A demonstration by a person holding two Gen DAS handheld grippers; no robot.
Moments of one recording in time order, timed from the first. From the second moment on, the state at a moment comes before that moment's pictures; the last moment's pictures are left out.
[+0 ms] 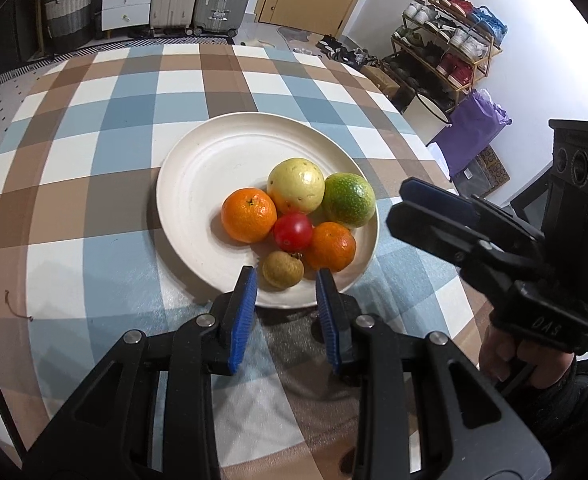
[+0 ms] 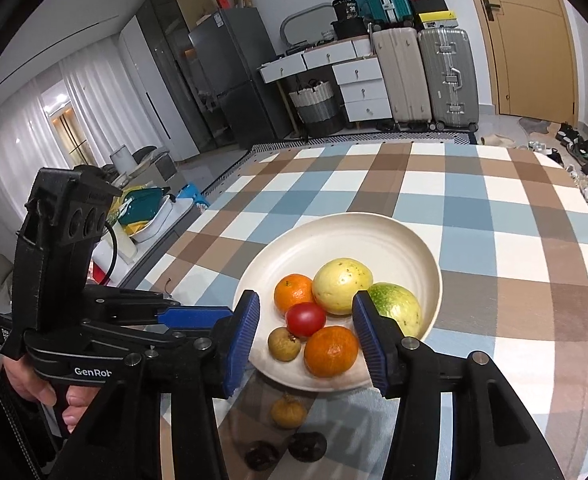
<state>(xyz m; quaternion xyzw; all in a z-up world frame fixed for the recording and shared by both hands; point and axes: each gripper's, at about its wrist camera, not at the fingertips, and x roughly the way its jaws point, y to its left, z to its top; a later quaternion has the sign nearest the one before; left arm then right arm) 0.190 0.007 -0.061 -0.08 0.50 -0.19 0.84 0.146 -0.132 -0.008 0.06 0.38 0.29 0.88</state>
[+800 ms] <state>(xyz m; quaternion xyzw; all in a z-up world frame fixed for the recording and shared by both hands) 0.100 0.011 -0.006 -0.08 0.43 -0.17 0.89 0.072 -0.145 0.039 0.06 0.30 0.27 0.91</state>
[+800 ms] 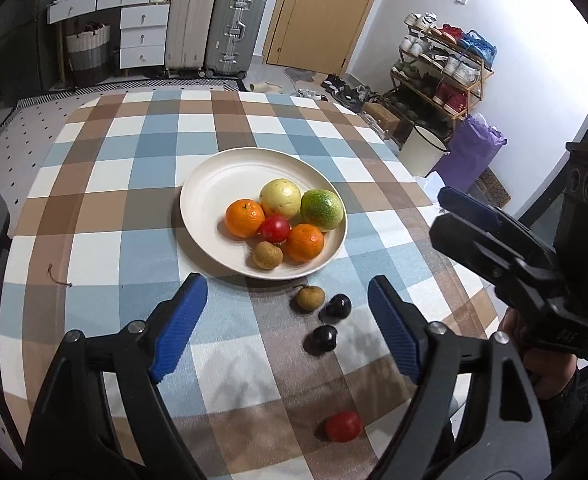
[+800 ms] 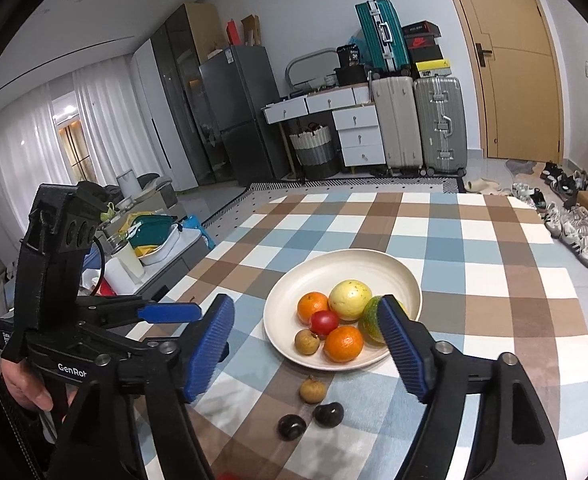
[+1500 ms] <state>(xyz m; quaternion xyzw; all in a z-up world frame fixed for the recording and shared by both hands) 0.038 -0.003 -0.034 -0.07 0.45 -0.19 0.87 0.009 -0.168 0.029 0.06 0.30 0.24 0.92</state>
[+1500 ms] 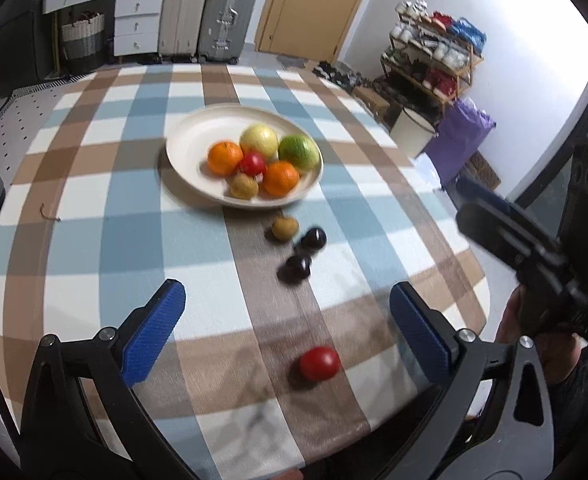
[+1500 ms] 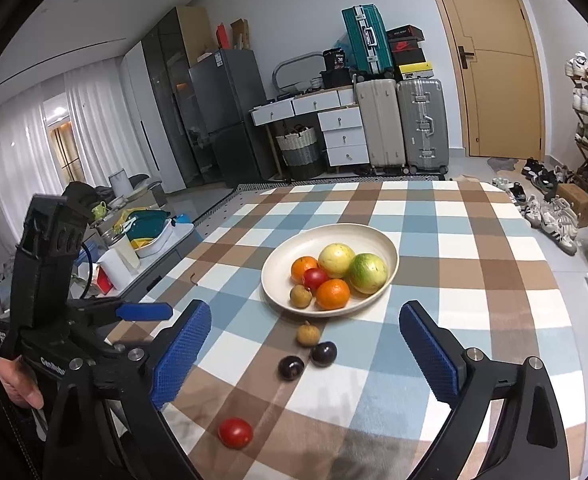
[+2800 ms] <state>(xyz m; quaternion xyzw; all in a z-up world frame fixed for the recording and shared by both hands) 0.028 -0.046 -0.114 -0.03 0.53 -0.26 0.81 -0.006 -0.178 0.007 0.07 0.34 0.23 0.91</state>
